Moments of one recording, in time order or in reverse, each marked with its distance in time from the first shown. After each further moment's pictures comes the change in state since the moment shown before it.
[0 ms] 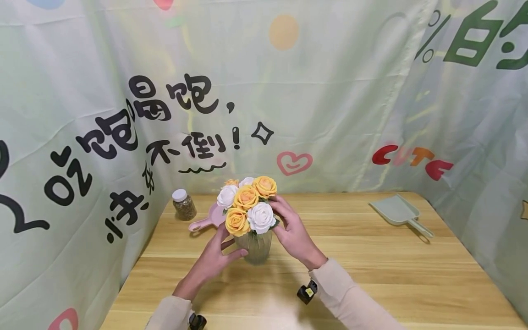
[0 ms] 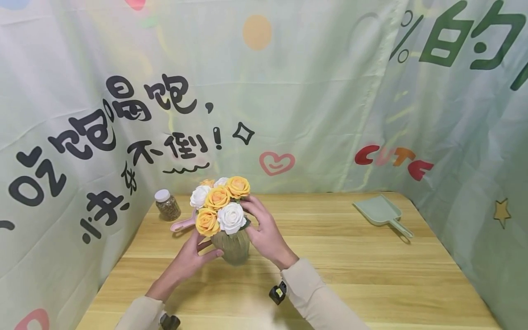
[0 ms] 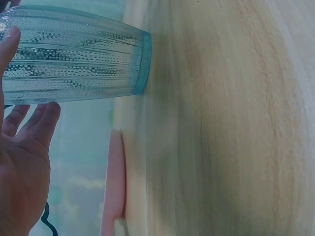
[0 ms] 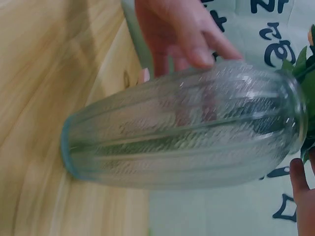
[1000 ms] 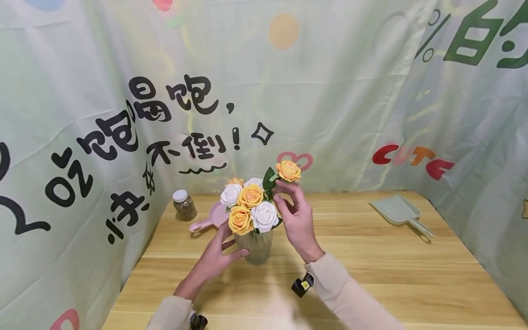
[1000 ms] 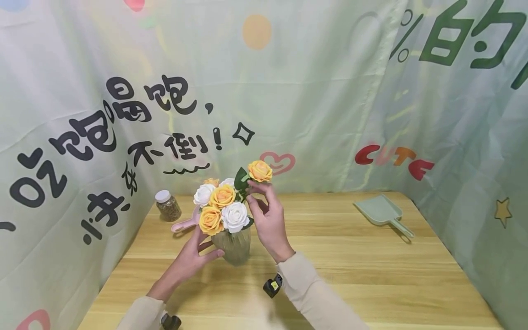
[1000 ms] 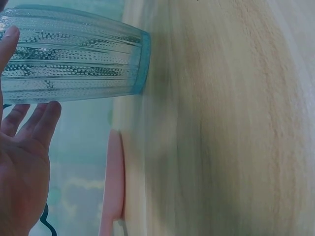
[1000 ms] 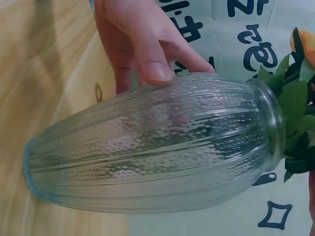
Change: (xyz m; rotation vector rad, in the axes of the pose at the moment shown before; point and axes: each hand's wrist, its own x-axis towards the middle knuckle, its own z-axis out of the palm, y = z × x) left_hand 0.001 -0.002 0.000 -0.007 0.004 -0.040; right_hand 0.021 -0.012 0.002 0.059 0.341 -0.061
